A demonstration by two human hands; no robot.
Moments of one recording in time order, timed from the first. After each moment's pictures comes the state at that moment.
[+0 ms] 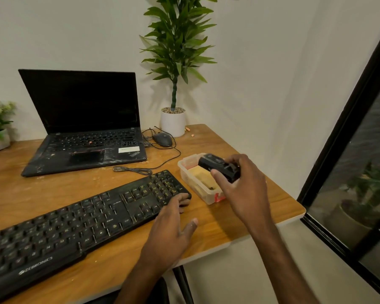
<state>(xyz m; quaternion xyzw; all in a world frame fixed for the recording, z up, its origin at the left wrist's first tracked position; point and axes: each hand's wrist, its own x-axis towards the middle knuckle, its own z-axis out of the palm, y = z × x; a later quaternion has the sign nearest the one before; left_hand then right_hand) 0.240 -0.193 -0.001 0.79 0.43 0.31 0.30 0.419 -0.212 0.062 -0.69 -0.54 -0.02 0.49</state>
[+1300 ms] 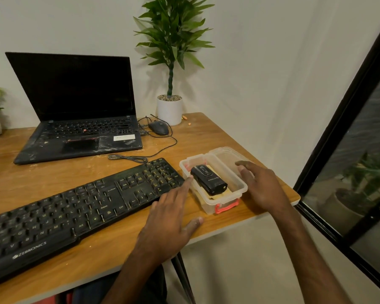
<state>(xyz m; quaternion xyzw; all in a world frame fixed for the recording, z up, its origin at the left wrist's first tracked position) 0.243 -0.194 -0.008 0.87 0.40 0.24 0.17 0.492 -0.217 0.035 -0.76 -0.56 0.08 0.32</state>
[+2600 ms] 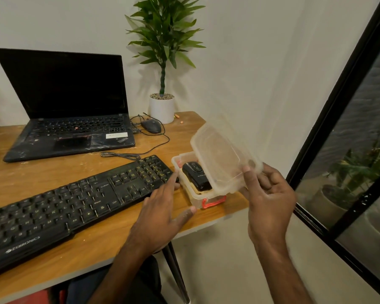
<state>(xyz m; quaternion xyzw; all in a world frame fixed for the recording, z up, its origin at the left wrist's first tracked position) 0.240 -0.195 -0.002 0.84 0.41 0.26 0.24 0.417 -0.284 0.051 -0.50 -0.31 0.13 0.79</state>
